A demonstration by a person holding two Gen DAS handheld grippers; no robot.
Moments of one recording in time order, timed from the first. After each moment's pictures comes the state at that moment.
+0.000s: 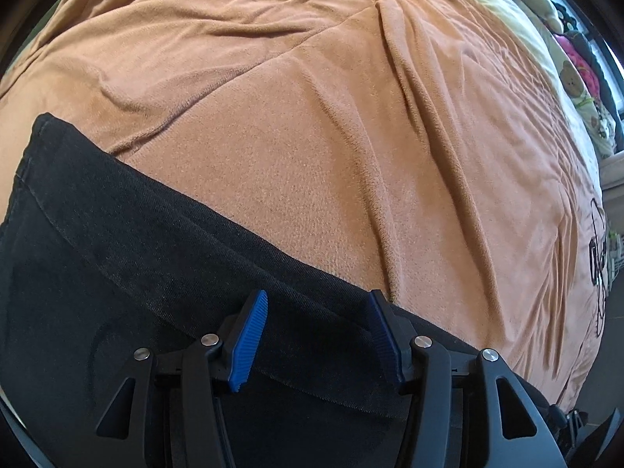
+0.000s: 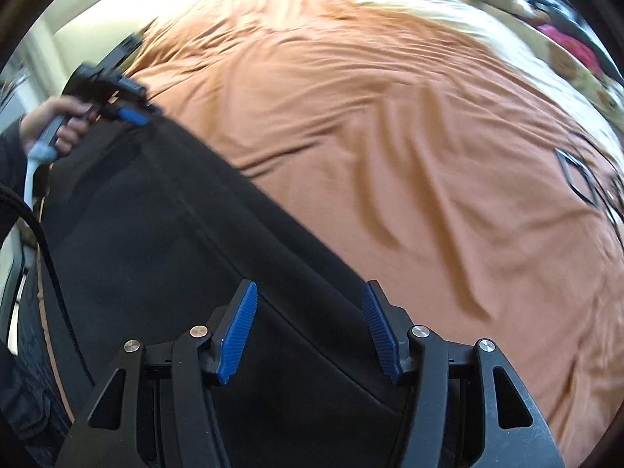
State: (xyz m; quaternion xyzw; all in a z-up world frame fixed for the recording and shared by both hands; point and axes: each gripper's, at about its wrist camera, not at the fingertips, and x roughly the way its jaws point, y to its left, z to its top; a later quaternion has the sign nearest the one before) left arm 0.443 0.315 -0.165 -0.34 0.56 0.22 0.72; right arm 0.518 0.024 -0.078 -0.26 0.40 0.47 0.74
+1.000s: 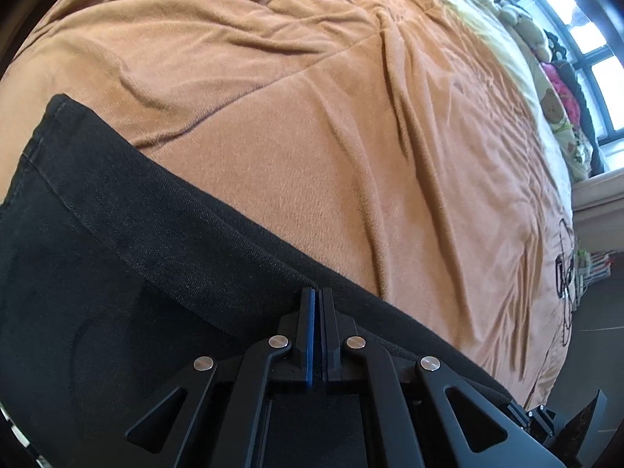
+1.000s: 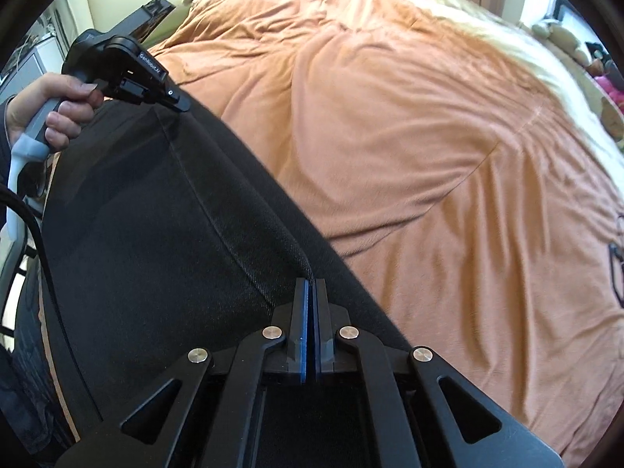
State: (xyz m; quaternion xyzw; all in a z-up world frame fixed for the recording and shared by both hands) left arm 0.407 0.331 -0.145 -0.40 0.51 0.20 0.74; right arm 0.512 0.137 -0.094 -0.31 0.37 0.50 0.72
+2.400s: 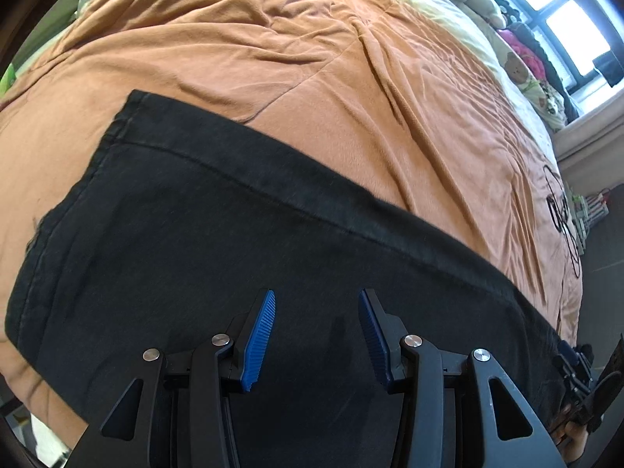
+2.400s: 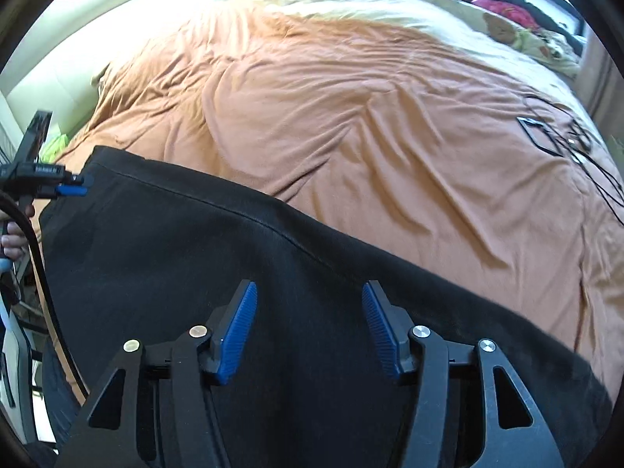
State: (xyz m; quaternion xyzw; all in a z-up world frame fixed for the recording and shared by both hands) left arm 0.324 0.327 -0.125 -0.31 0.51 0.15 0.79; right arm 0.451 0.030 -0.060 -0.15 0.42 0.36 0.82
